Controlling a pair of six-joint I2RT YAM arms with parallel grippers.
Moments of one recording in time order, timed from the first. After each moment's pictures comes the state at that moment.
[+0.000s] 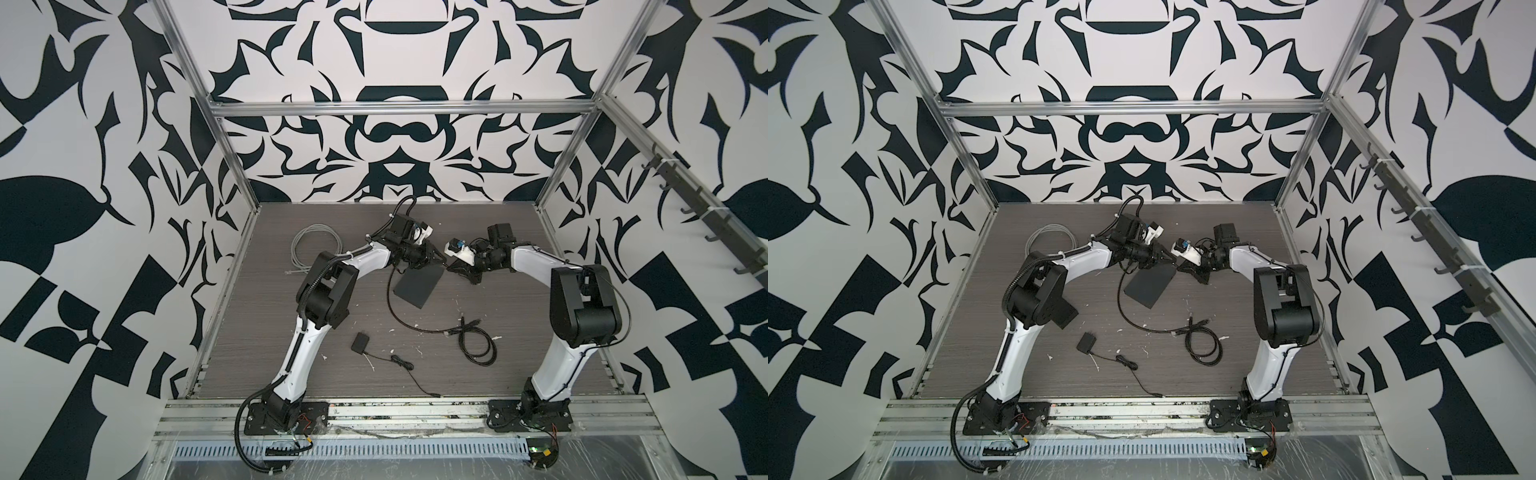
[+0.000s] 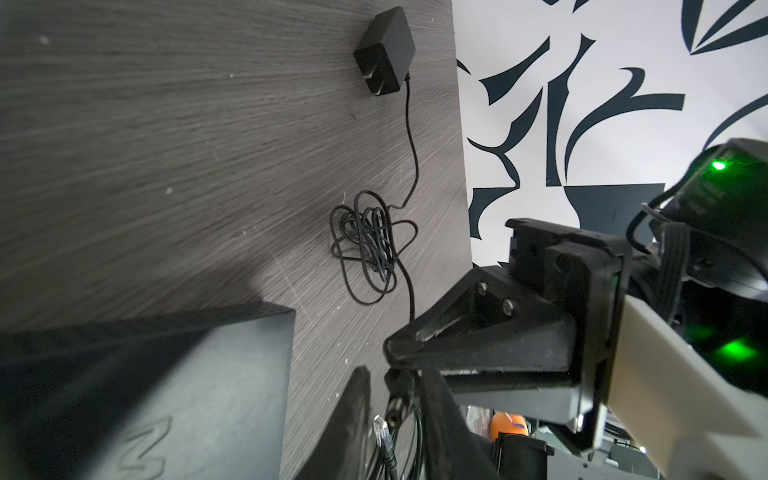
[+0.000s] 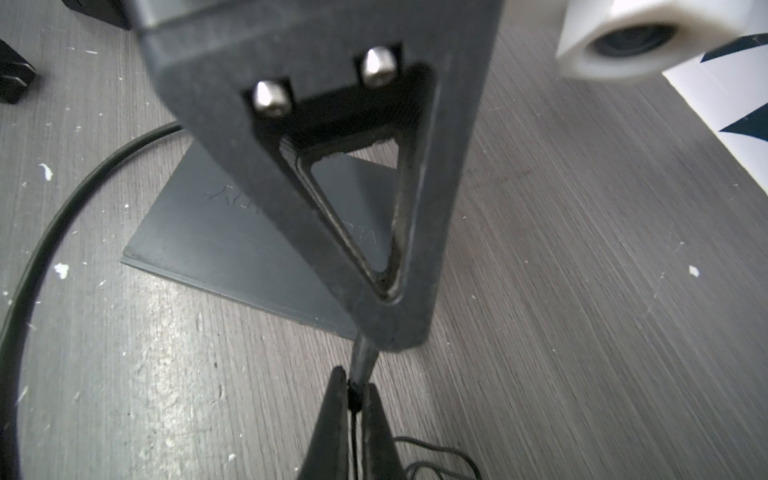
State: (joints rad) left arm -0.63 2.32 1.74 -0.10 0.84 -0.80; right arm 0.10 1.84 1.17 -0.42 -0.74 -1.02
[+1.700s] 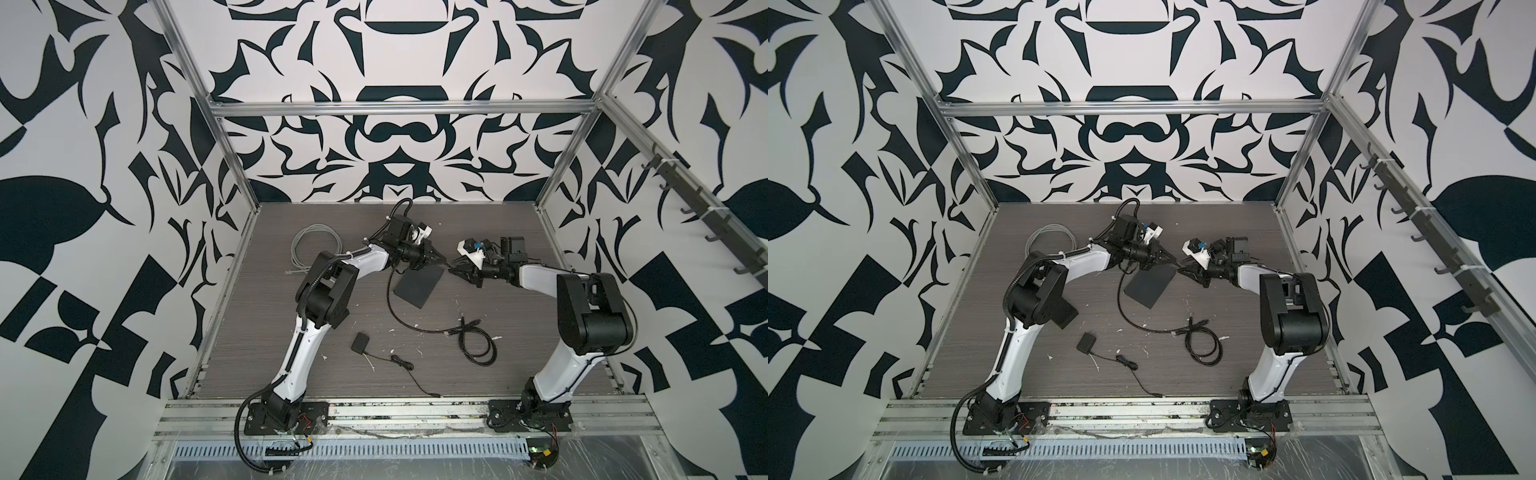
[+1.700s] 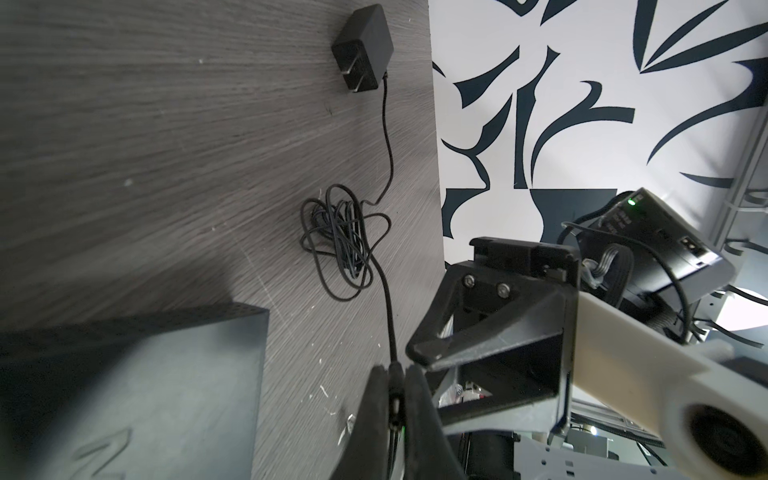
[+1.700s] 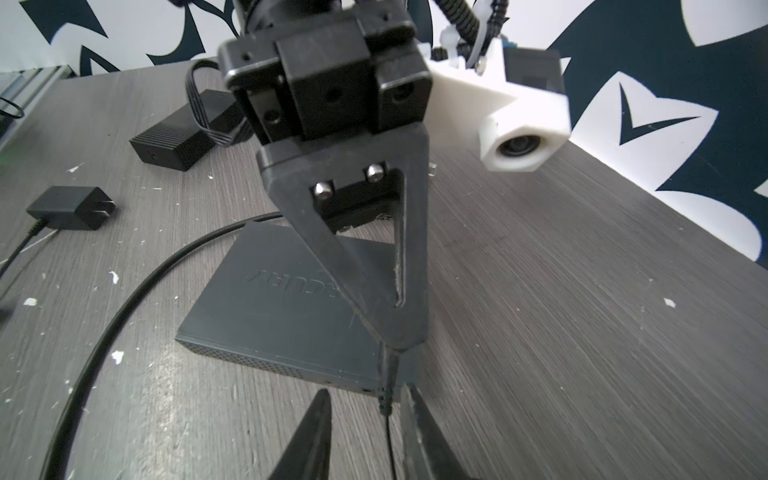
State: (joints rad) left arm -0.62 2.32 1.69 0.04 0.91 -0.92; right arm 0.02 1.77 0.91 0.06 -1.03 -0.74
